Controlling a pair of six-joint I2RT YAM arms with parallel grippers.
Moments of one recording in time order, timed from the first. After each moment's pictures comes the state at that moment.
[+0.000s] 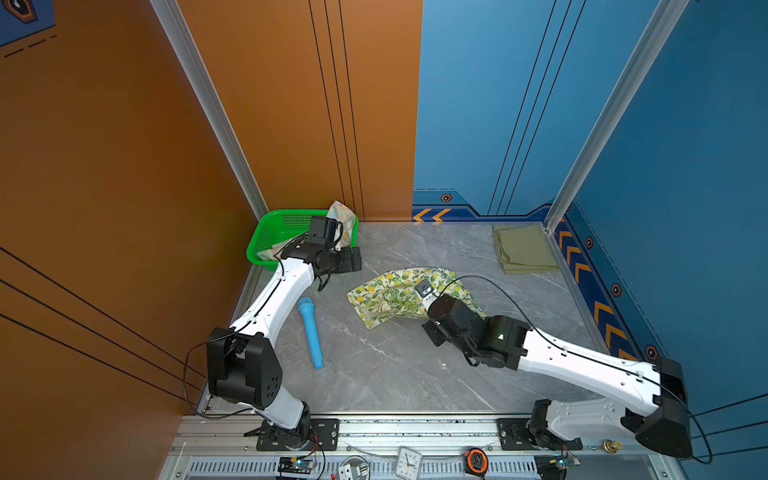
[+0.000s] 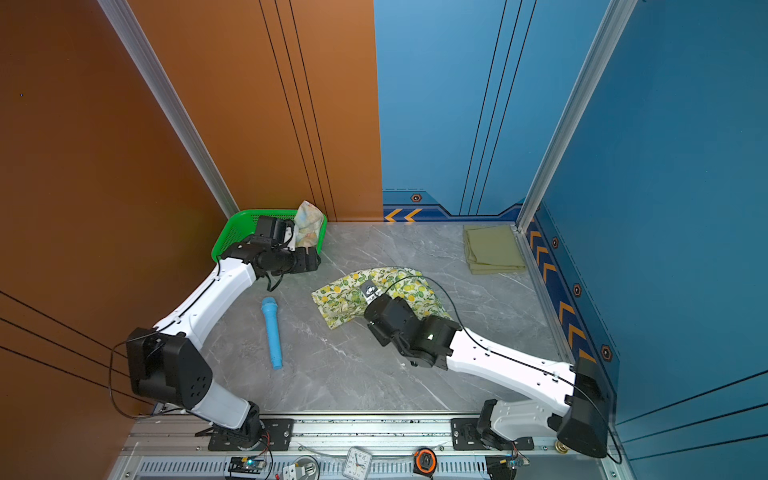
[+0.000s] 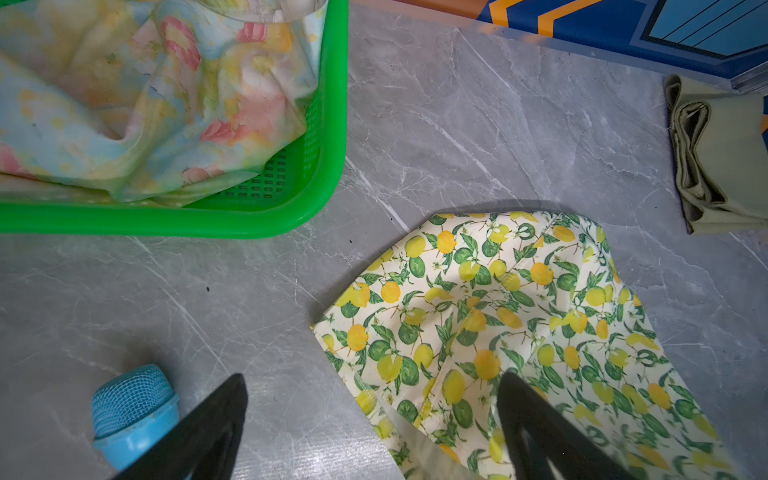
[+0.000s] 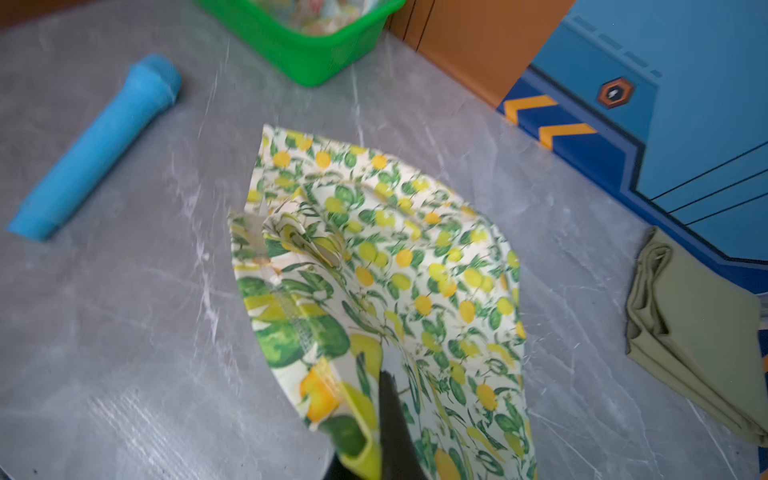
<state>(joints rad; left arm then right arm) -0.20 1.57 1.41 -0.74 0.09 -0.30 1.04 1.23 1.14 -0.57 0.49 0.13</state>
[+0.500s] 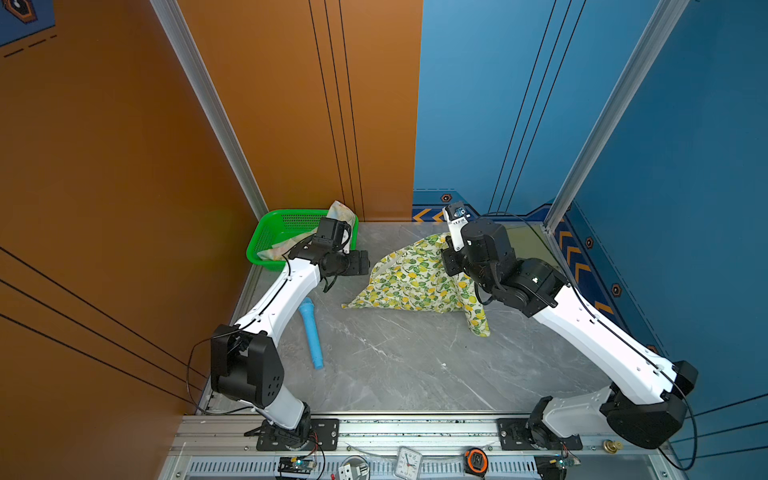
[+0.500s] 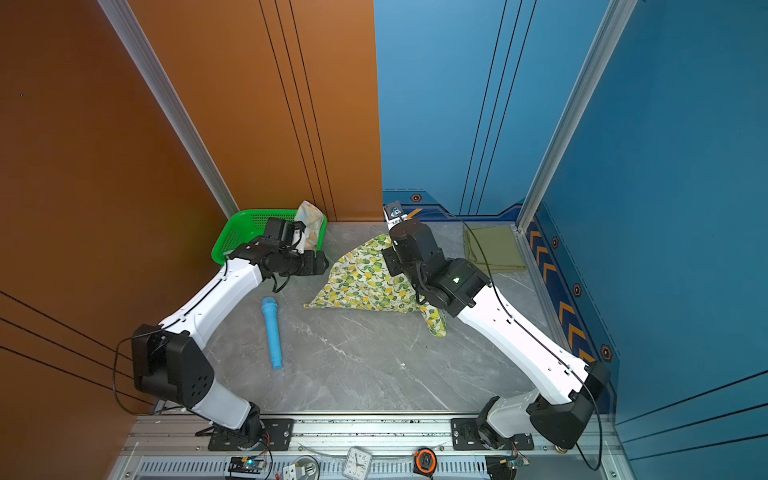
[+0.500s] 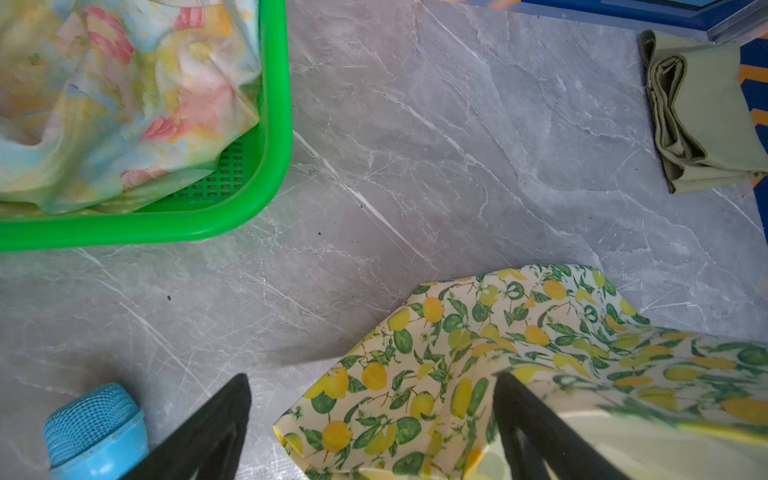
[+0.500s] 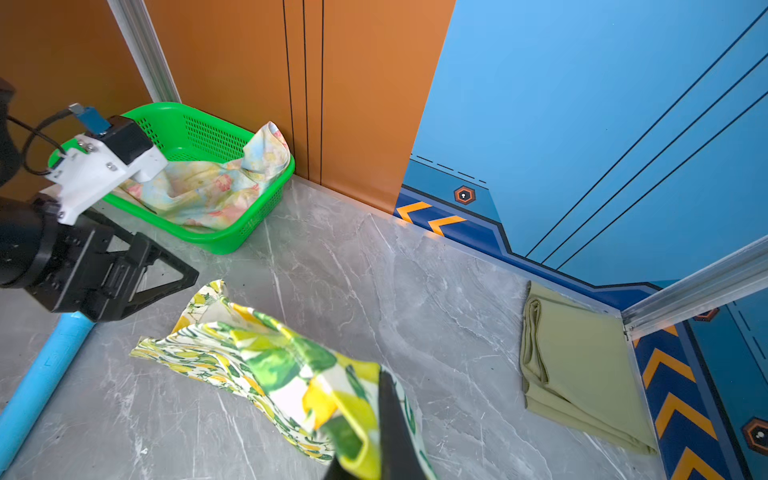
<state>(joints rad) -0.26 1.58 1.40 -0.74 0.12 -0.25 0.78 1.40 1.62 -0.71 0.46 0.06</state>
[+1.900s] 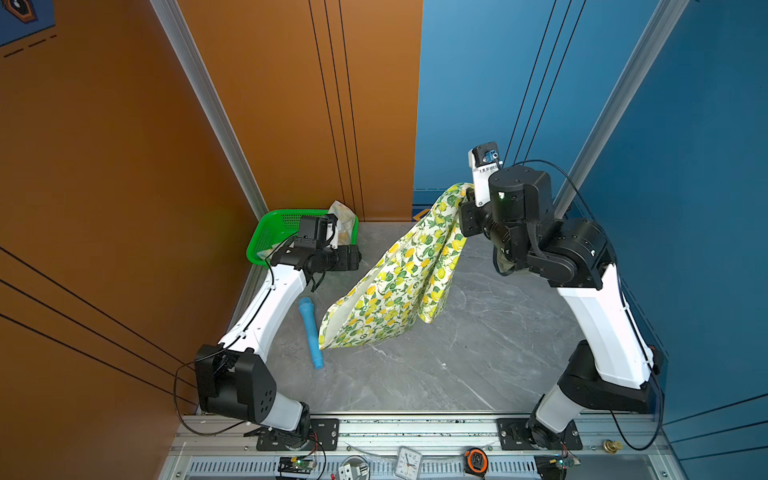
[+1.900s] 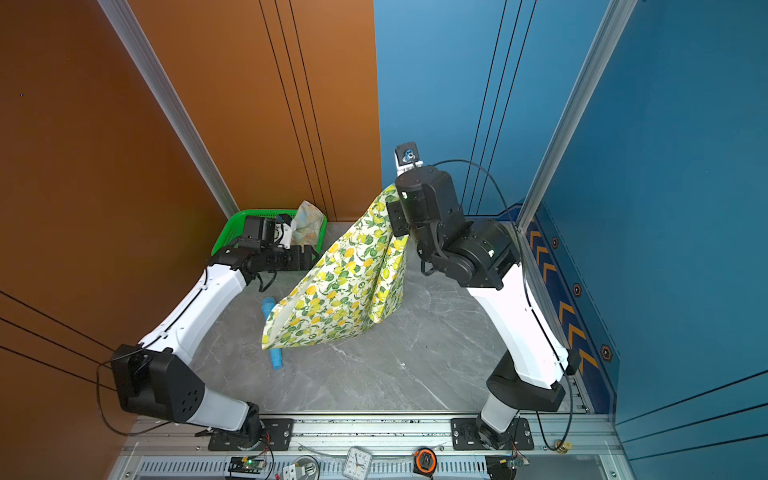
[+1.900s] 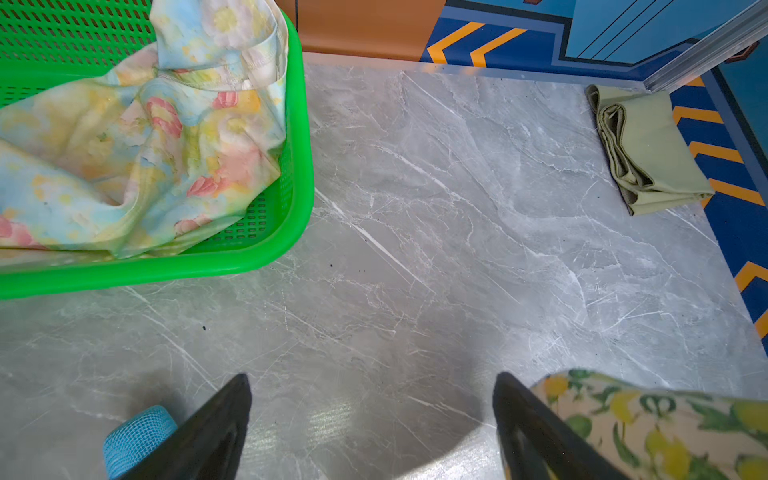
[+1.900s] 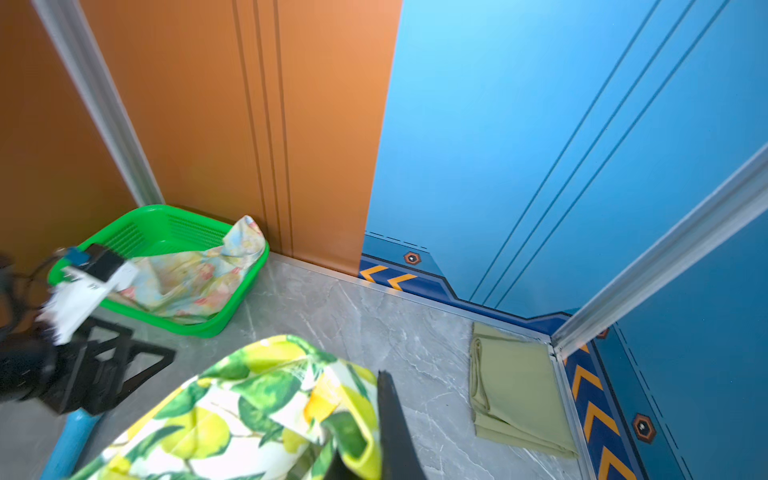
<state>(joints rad) -0.17 1.48 1.37 -0.68 0.18 -0.19 0.76 1.71 2.51 -1.17 0.60 0.09</state>
